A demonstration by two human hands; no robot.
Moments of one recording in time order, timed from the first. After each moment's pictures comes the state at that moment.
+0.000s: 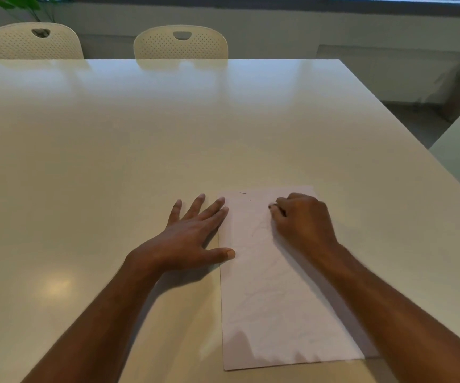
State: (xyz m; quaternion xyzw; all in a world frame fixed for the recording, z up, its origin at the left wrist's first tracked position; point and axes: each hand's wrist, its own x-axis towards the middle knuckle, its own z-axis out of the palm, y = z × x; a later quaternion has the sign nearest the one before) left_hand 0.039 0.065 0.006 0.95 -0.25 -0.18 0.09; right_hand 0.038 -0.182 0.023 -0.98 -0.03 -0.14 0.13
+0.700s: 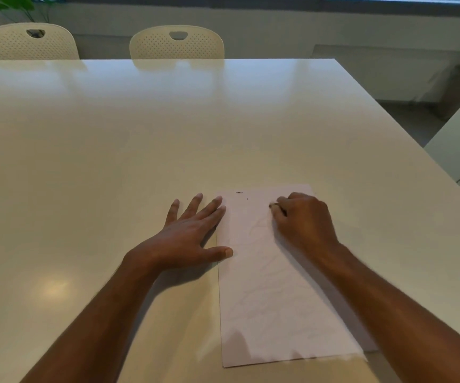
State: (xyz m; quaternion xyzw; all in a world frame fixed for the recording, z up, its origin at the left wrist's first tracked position) left_hand 0.040 0.065 0.005 0.95 -0.25 -0.17 0.09; right_hand 0.035 -0.188 0.022 -0.98 -0.03 -0.15 0.13
